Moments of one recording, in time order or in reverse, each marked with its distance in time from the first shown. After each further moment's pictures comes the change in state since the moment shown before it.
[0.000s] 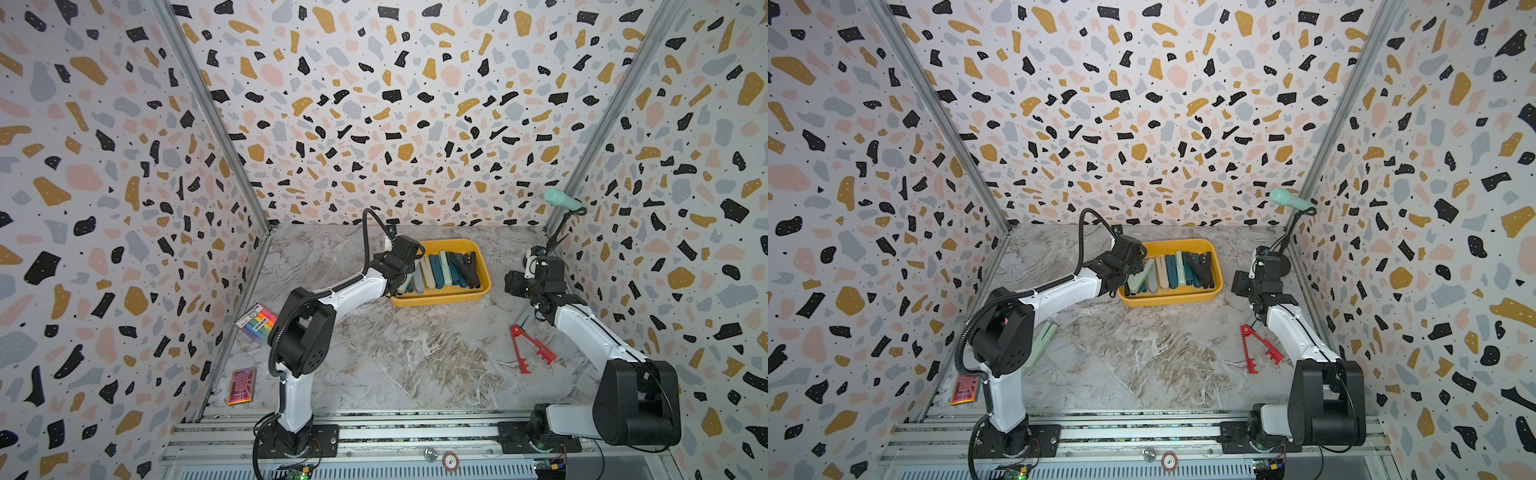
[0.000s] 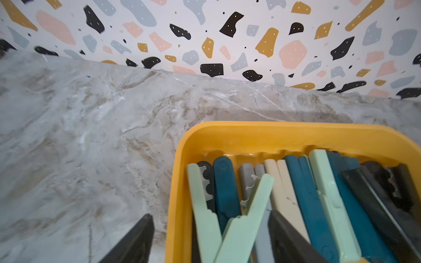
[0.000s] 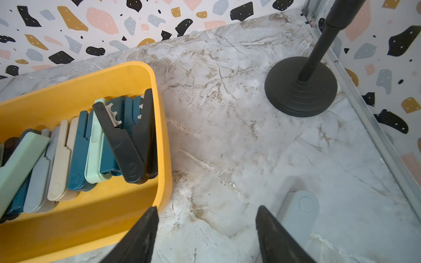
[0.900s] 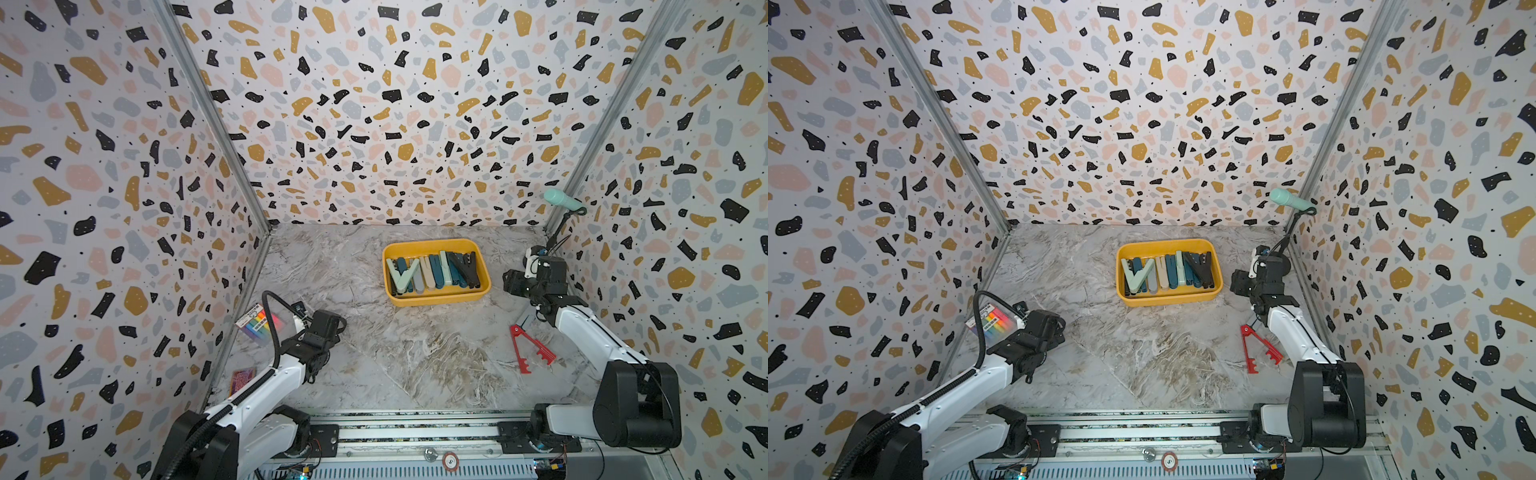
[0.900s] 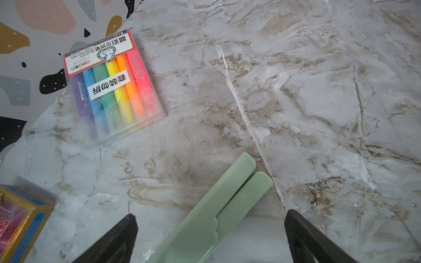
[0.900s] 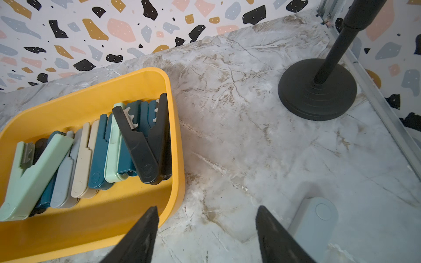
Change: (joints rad) left arm 0.315 -0.840 -0.991 -0.150 -0.019 -0.188; right arm -0.008 -0.001 -0.007 0.036 -0.074 0.018
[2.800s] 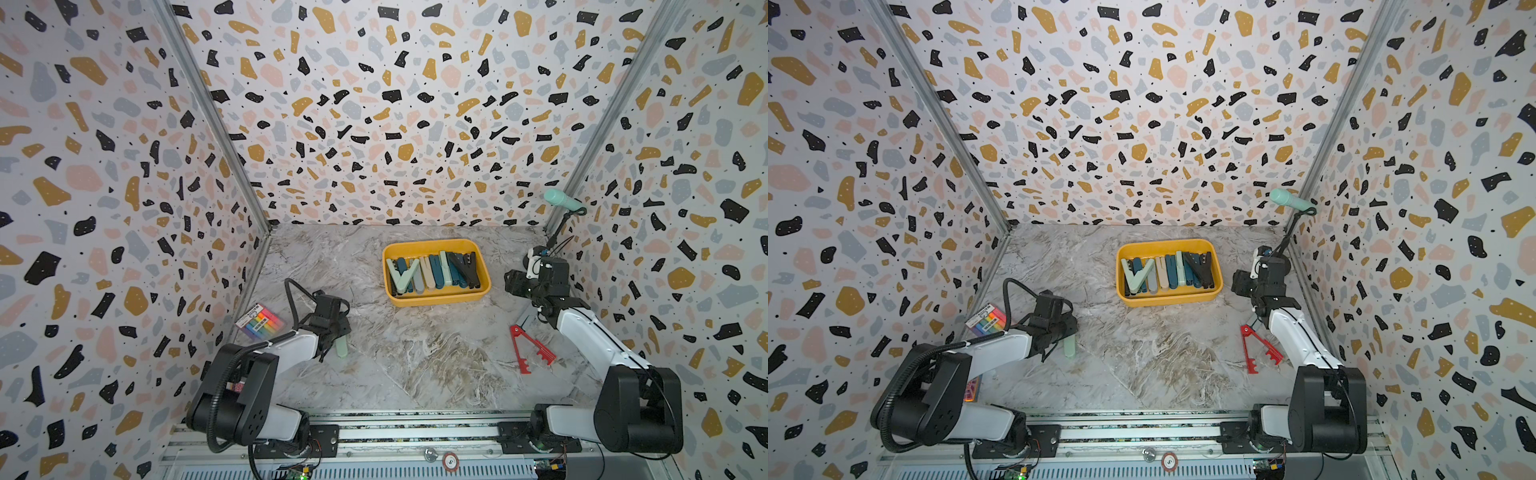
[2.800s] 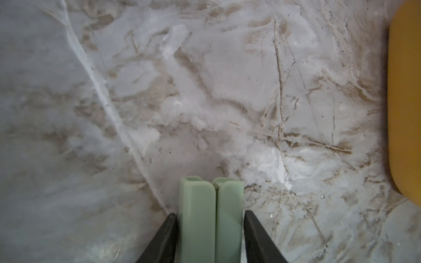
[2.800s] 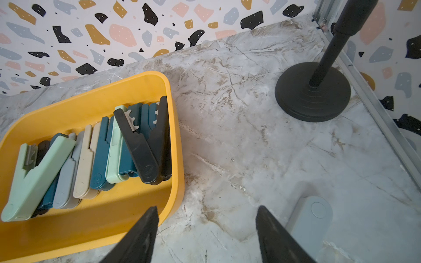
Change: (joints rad) left arm 0.045 0.389 0.113 0.339 0.424 0.093; right arm -0.011 -0.033 -0.010 0.002 0.000 0.000
